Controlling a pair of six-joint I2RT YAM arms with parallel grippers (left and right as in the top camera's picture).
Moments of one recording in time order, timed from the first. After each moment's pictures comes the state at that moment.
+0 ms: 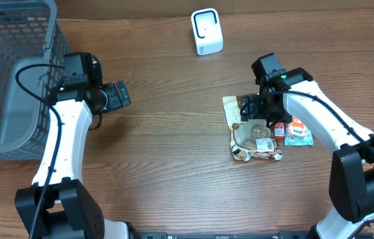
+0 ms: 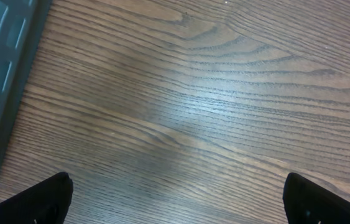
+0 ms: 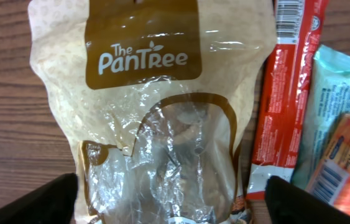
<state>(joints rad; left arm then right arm) 0.16 1.62 1.27 -0.79 0.00 -0.20 0.35 1.85 1.36 -0.94 -0.03 0.37</state>
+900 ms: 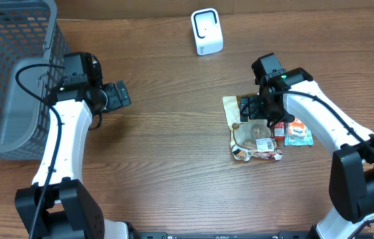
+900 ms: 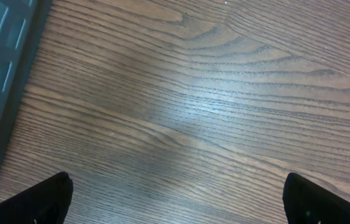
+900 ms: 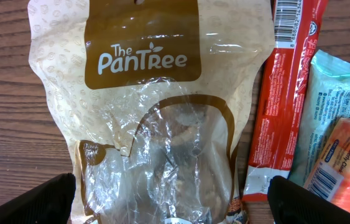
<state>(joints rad) 0.16 1.62 1.27 -0.79 0.00 -0.20 0.35 1.85 1.36 -0.94 -0.02 0.35</state>
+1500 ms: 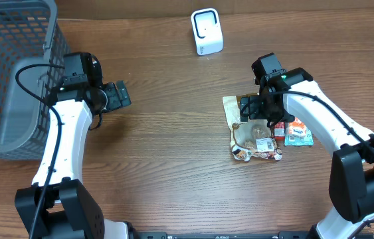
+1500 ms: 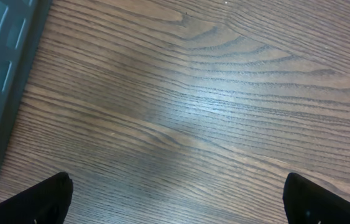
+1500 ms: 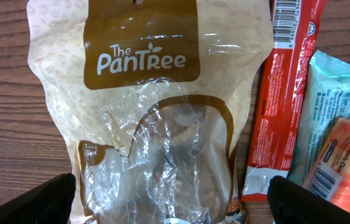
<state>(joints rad) 0.16 1.62 1.27 -0.79 0.00 -0.20 0.35 1.85 1.36 -0.94 -0.02 0.35</state>
